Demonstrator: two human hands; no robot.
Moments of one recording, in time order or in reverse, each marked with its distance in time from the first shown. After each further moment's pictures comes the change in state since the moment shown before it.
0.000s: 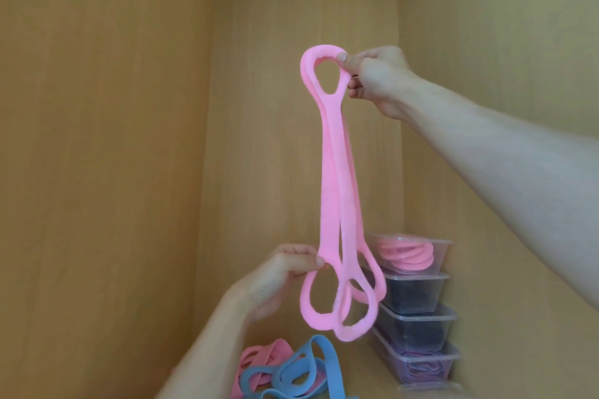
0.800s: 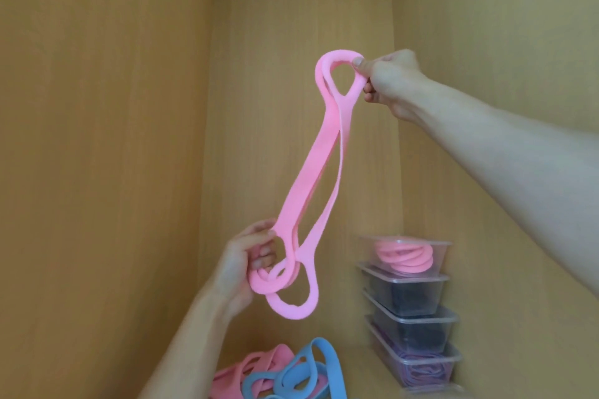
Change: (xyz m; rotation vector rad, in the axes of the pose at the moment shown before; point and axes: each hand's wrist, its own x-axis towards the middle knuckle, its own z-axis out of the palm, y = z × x) left_hand 0.003 0.001 -0.043 -0.466 0.300 0.106; right_hand 0.006 0.000 -0.018 -0.076 0.135 0.067
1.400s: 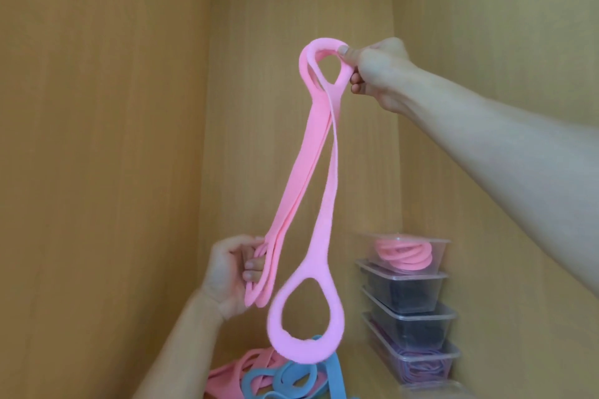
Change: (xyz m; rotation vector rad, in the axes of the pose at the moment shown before) left_hand -0.014 0.001 -0.006 -0.215 -0.100 -0.210; right_hand -0.010 -0.016 0.015 0.044 -0.052 -0.024
